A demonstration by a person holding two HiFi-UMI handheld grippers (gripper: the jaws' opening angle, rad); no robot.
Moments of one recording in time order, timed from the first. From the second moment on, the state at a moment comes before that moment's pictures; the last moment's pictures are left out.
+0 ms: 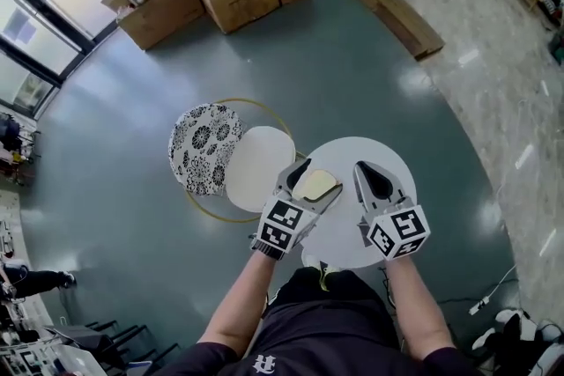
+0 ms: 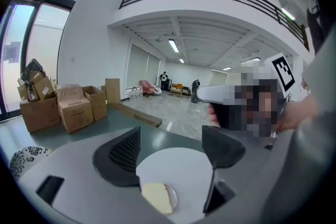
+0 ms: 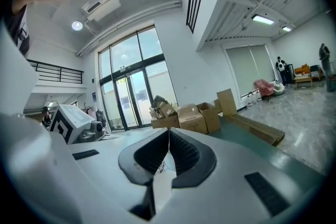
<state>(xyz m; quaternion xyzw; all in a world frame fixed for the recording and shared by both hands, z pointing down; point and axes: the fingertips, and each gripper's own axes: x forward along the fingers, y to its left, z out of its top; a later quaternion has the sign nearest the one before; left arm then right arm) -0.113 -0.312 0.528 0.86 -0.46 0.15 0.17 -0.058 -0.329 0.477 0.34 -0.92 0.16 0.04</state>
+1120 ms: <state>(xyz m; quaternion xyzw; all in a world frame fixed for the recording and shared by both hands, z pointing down) -0.101 -0.271 0.362 0.81 -0.58 0.03 0.08 -0.054 -0.277 0.362 0.28 -0.96 0.09 0.01</state>
